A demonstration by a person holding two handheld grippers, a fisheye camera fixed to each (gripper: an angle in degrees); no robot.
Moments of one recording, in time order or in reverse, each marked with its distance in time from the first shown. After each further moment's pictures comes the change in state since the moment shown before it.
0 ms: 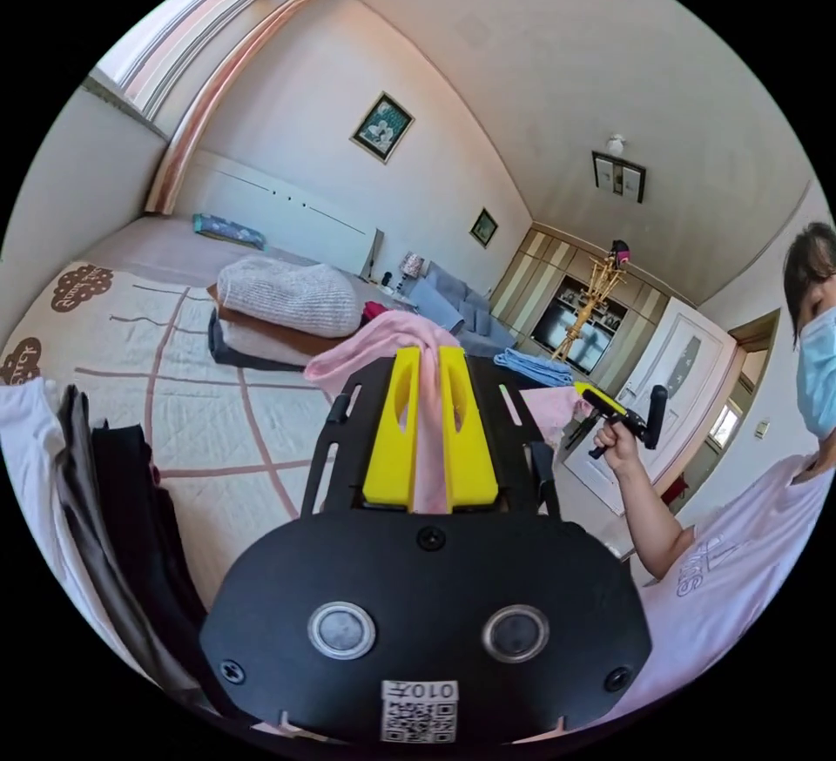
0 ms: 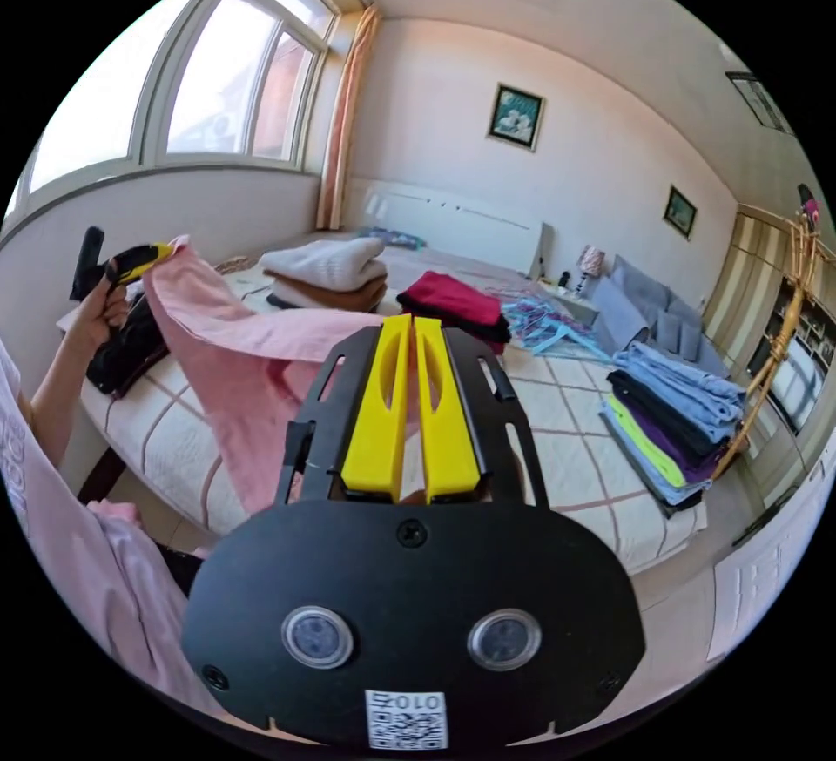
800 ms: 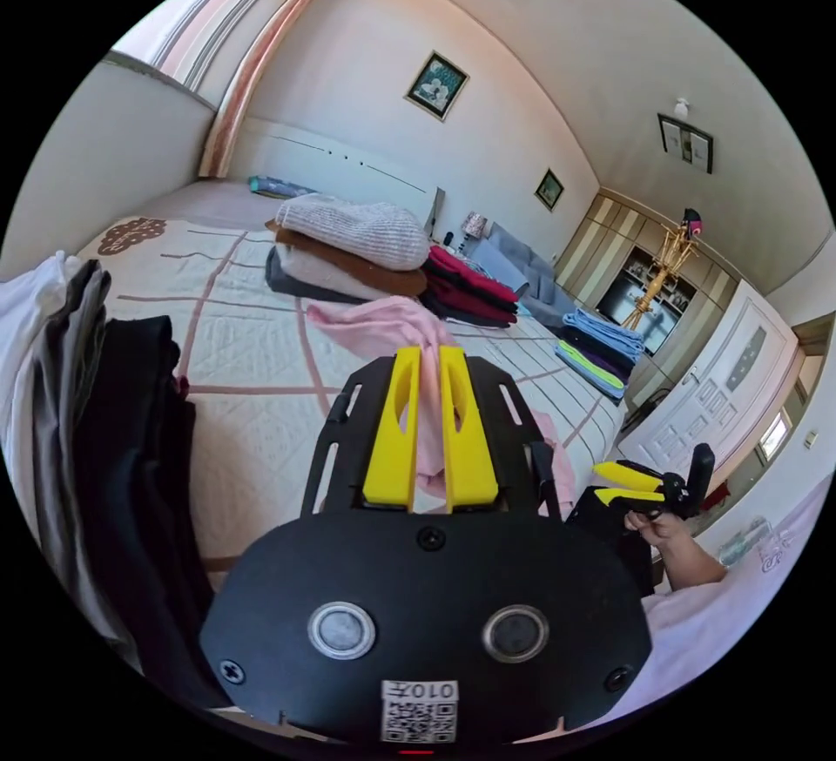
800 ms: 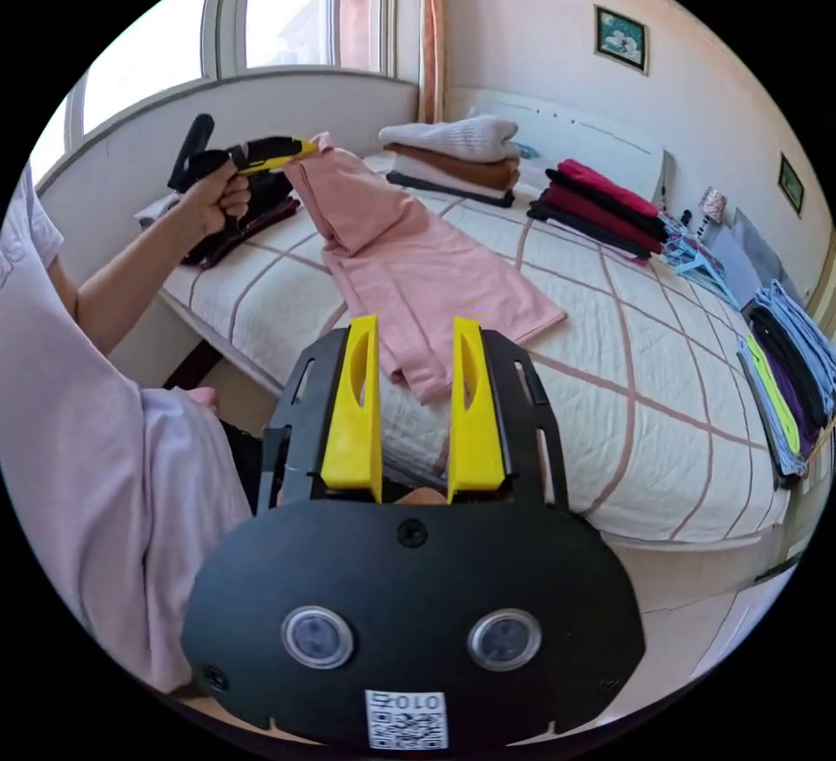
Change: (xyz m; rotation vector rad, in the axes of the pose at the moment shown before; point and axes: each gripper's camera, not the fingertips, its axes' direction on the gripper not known) left arm 0.020 0.080 0.044 -0.111 -0.214 -0.047; right arm -0.111 0.190 0.098 -0.341 -0.401 -0.140
